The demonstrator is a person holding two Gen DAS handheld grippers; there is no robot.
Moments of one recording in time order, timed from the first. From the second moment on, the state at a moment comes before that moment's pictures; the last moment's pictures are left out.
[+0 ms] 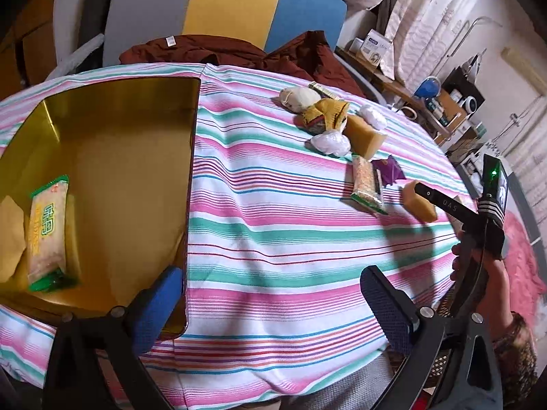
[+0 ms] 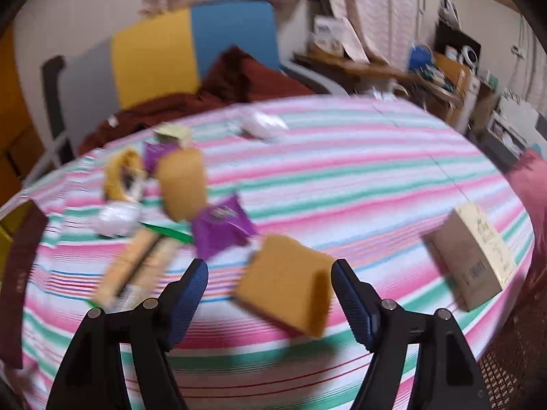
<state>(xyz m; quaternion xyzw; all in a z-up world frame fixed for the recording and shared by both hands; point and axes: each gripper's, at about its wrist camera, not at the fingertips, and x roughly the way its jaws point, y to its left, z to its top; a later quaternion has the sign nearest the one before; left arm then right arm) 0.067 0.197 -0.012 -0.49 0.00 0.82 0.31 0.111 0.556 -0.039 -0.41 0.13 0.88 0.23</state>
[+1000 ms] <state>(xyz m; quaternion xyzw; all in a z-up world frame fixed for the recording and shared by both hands) 0.047 0.401 -0.036 -0.42 0.17 0.80 0.40 0.112 0.582 -0.068 -0.31 0.20 0.88 0.29</state>
